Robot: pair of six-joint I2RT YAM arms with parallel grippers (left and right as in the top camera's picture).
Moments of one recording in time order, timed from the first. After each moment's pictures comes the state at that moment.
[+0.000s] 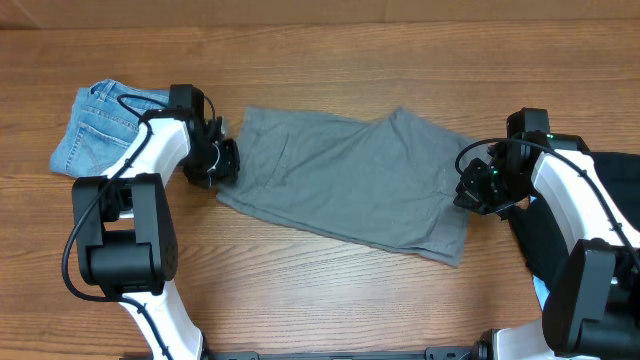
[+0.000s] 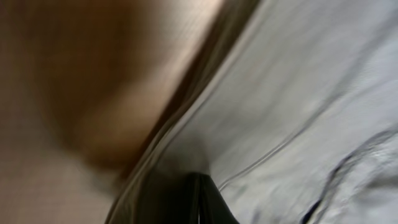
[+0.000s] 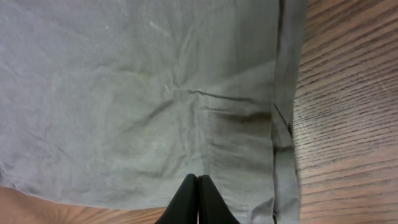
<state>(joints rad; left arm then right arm) 0.03 2.04 1.35 -0.84 0.27 -0.19 -0.12 1.67 1.12 -1.00 -0.36 0.44</state>
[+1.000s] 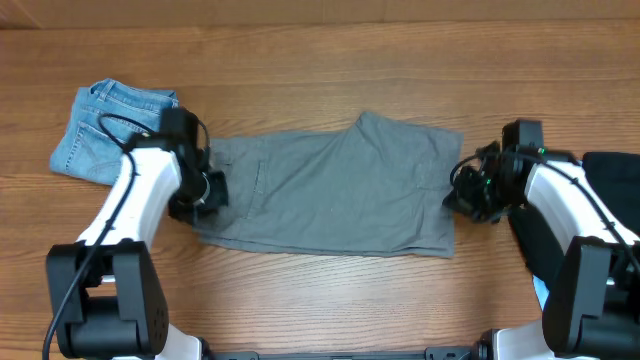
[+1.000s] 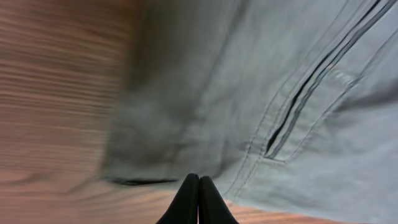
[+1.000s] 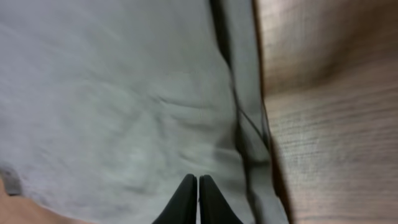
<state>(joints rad) 0.01 1.71 1.13 -1.01 0.10 -0.18 -0.12 1.67 0.96 -0.80 -0.46 0.34</state>
